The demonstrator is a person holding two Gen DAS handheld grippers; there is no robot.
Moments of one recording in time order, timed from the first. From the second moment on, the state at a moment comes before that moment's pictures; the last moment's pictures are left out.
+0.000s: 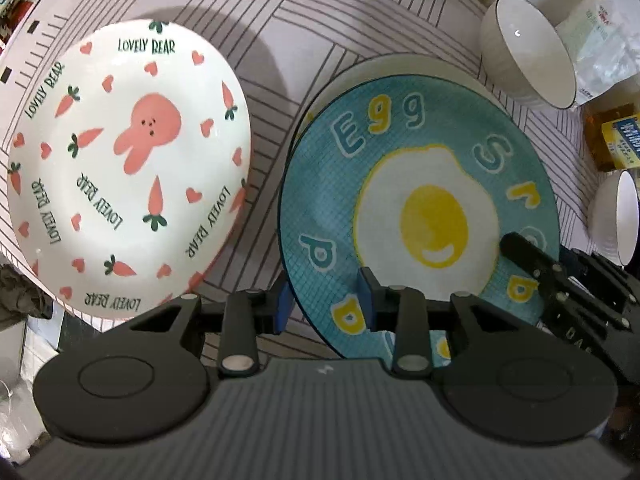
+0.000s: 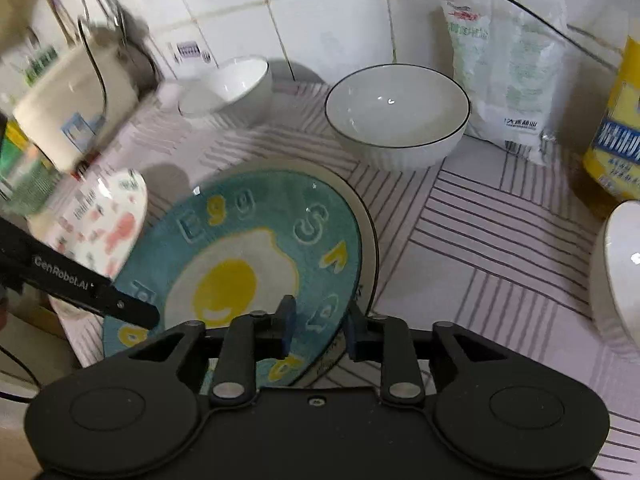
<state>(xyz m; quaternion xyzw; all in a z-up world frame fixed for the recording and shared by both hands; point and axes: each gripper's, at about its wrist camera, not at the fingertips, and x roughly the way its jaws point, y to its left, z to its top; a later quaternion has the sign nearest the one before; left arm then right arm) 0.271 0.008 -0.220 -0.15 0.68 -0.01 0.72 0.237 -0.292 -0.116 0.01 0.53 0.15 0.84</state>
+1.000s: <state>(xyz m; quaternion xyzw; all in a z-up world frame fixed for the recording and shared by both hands) 0.209 0.125 -0.098 -0.07 0.58 -0.15 0.80 0.151 -0.199 -0.008 0.03 0.41 0.09 0.91</state>
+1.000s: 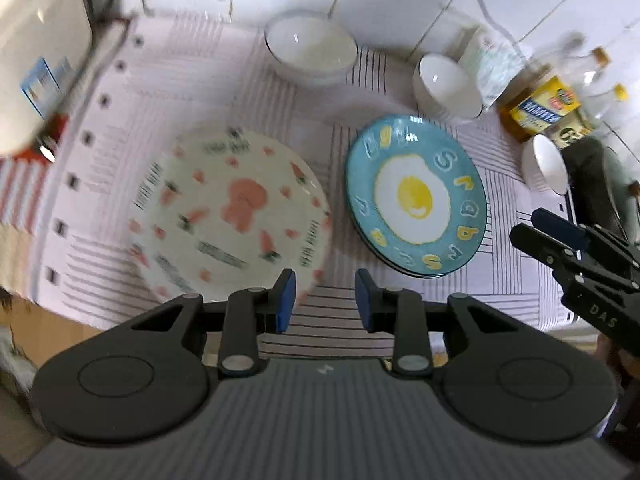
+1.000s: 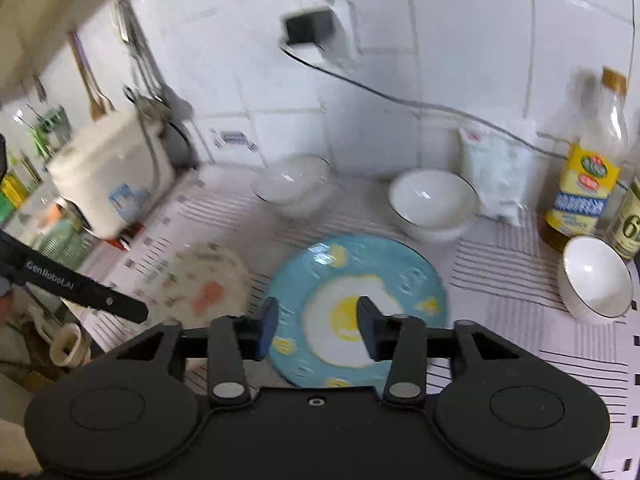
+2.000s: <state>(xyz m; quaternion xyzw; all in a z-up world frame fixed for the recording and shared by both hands) 0.290 0.250 -0.223 0.02 0.59 -0.20 0.78 0.155 -0.071 -0.154 0.21 0.48 0.01 0.85</state>
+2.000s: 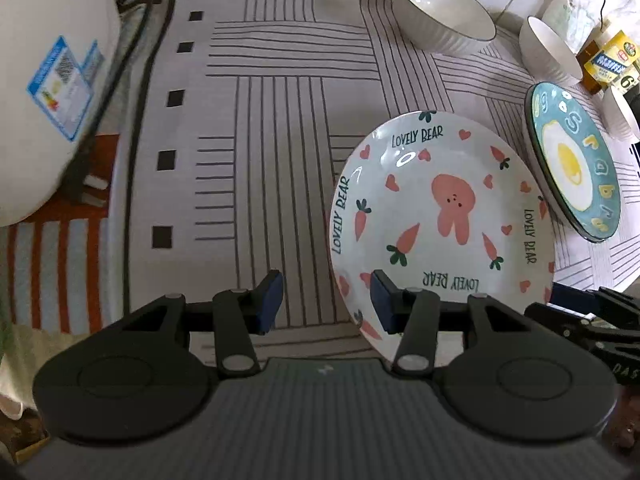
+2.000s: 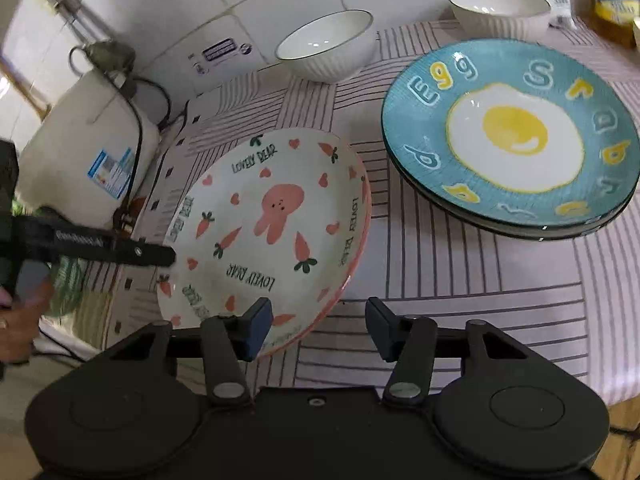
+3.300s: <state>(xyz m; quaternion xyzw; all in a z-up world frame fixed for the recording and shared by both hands) 0.286 0.218 -0.155 0.06 0.53 -0.26 0.80 0.159 -0.059 -0.111 0.21 0.43 0.06 0.88</state>
